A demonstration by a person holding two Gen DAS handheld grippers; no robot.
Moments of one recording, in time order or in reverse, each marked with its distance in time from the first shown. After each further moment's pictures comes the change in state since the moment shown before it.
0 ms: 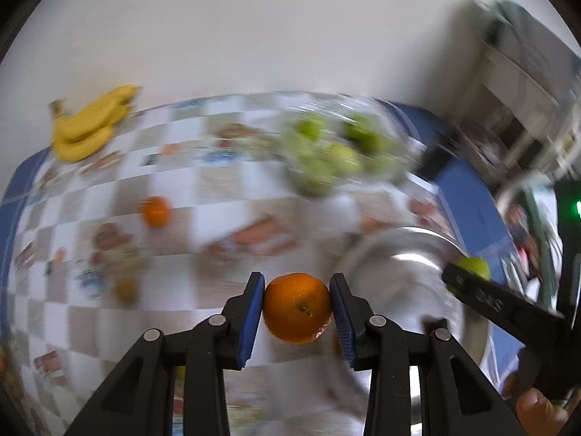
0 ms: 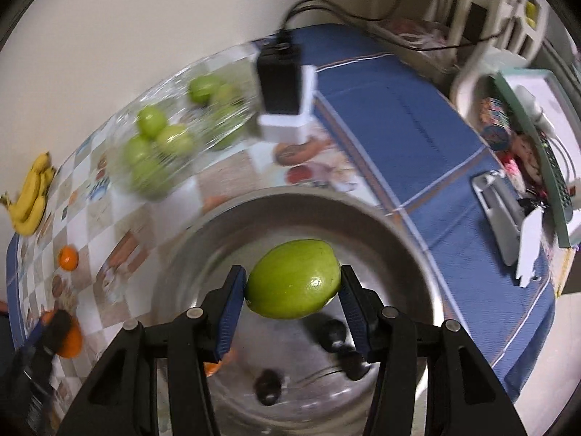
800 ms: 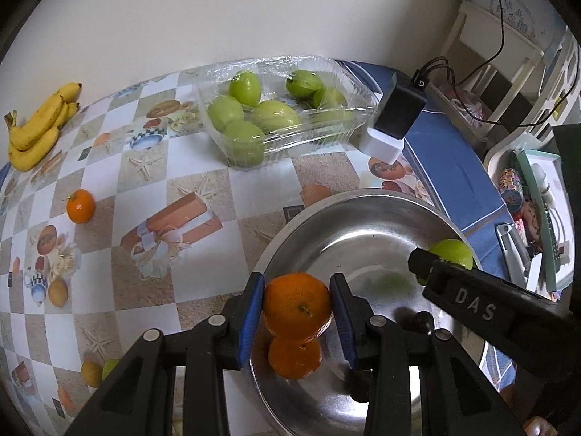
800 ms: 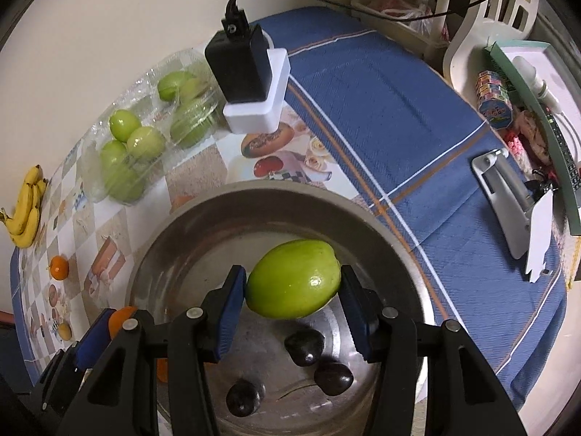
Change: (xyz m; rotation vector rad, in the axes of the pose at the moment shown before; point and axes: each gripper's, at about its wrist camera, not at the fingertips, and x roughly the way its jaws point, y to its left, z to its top) left arm 0.052 -0.047 -0.006 0.059 0.068 -0.031; right arm 0.024 -0.015 -0.001 0.030 0.056 0.031
